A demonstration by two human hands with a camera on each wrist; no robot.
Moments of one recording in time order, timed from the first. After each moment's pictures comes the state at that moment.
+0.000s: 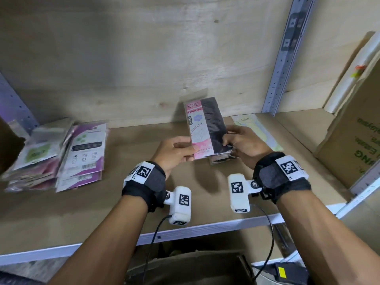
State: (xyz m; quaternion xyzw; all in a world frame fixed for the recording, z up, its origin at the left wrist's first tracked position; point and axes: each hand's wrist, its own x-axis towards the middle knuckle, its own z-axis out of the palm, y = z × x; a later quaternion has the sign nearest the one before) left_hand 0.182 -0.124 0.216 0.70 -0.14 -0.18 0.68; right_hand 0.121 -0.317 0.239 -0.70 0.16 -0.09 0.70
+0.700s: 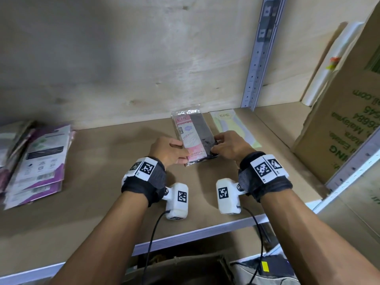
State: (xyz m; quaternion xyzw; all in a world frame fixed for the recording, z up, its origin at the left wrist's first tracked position) left_hand 0.206 -0.190 0.192 0.75 -0.09 -0.22 0.61; right_hand 0.130 -0.370 0.214 -0.89 0.21 -0.02 0.40
